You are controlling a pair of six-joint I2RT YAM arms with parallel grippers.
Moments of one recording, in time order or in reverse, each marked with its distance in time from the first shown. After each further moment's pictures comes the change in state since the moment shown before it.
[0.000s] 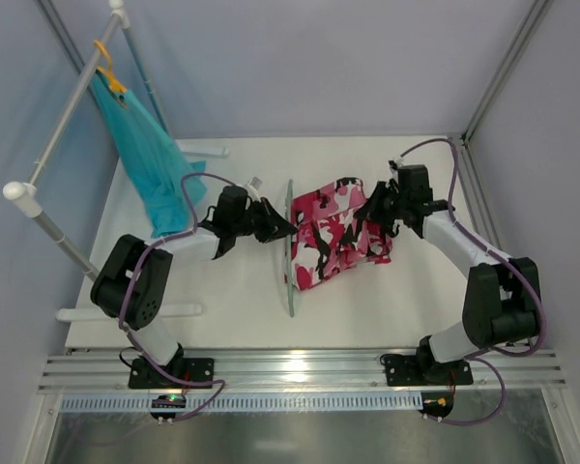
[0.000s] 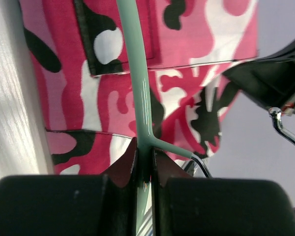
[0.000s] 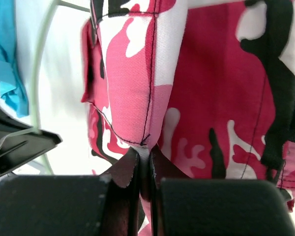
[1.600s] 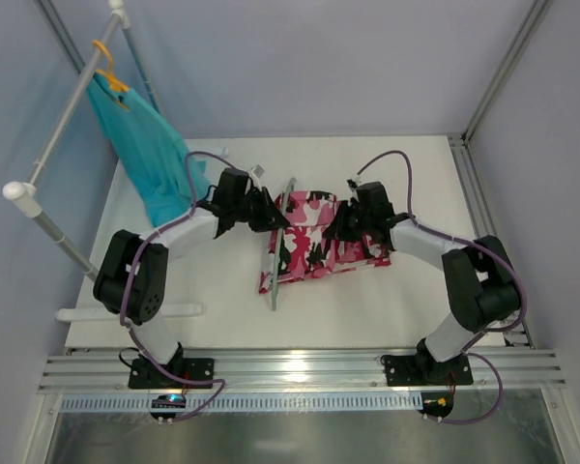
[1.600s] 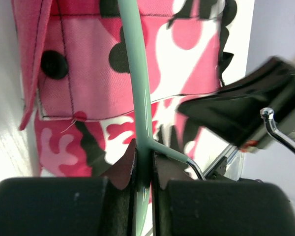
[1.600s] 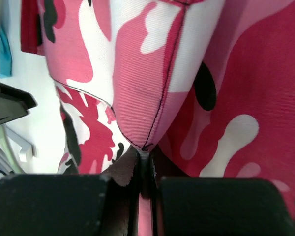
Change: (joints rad) left arm 0.033 0.029 0.212 -0.352 -0.023 0.233; right arm 0.235 0.140 -0.097 0.243 0.019 0.039
